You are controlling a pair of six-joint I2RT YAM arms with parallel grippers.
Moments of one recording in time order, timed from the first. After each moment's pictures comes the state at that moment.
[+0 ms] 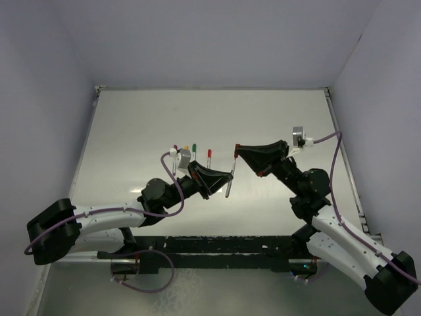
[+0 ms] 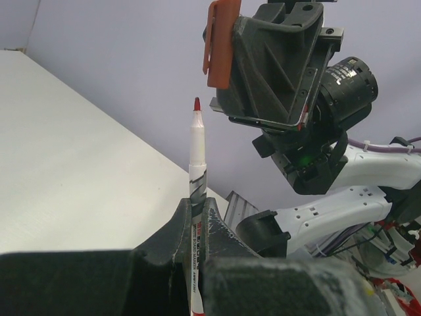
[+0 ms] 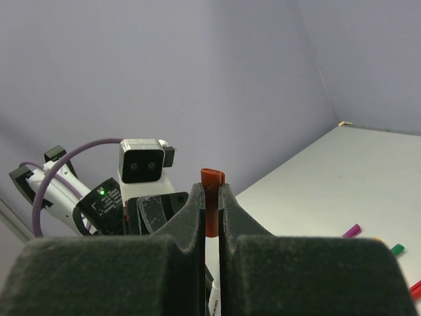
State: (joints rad) left arm -1.05 1.15 0.42 1.05 0.06 -0.62; right arm 0.58 0.76 0.44 0.80 -0.34 0.72
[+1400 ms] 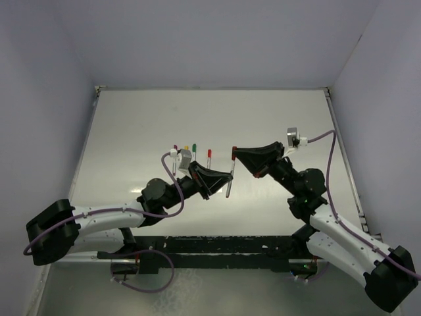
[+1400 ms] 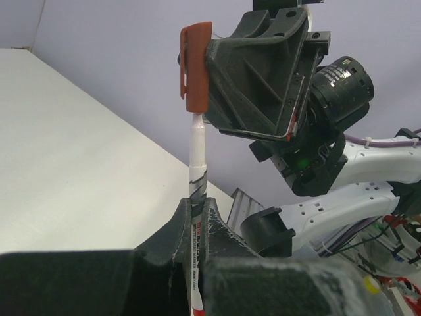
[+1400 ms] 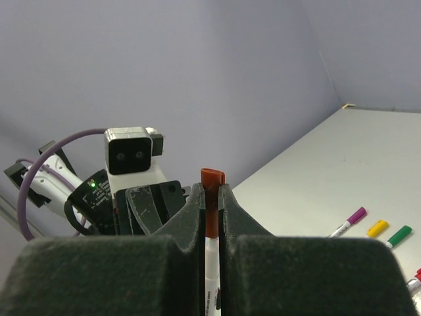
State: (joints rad) left arm -1.05 1.14 0.42 1.04 0.05 -0.61; right arm 0.60 0.79 0.42 0.82 -0.33 0.75
